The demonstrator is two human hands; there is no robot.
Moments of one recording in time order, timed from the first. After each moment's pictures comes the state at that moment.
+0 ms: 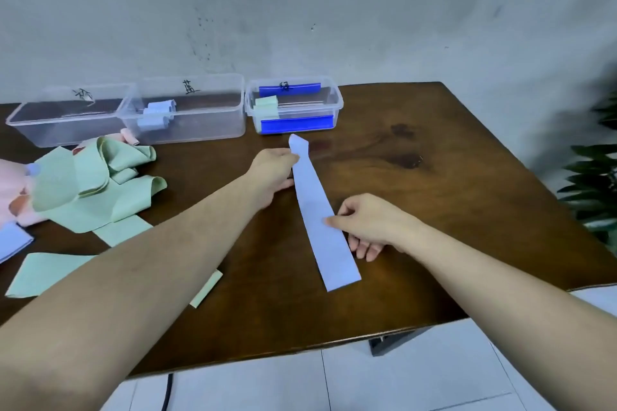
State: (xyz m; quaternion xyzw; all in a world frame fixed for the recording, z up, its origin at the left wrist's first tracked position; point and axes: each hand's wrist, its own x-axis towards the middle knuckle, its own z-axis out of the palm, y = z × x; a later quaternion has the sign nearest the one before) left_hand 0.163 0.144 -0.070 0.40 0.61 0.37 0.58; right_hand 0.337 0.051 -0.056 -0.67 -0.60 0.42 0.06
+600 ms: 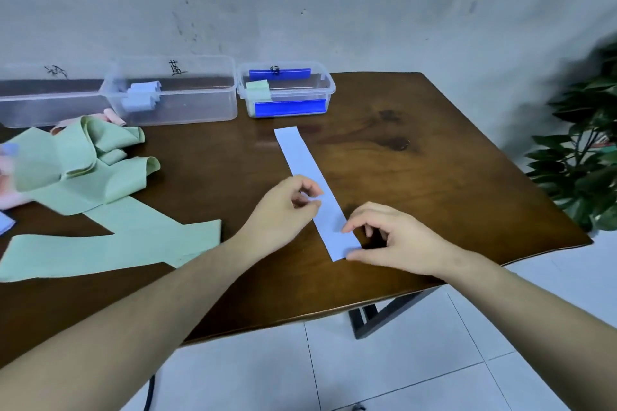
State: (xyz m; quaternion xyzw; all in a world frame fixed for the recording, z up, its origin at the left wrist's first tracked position) left_hand 0.145 0.030 -0.094 0.71 0.48 0.32 0.40; right_hand 0.379 -0.022 -0.096 -0.49 -0.80 0.28 0.21
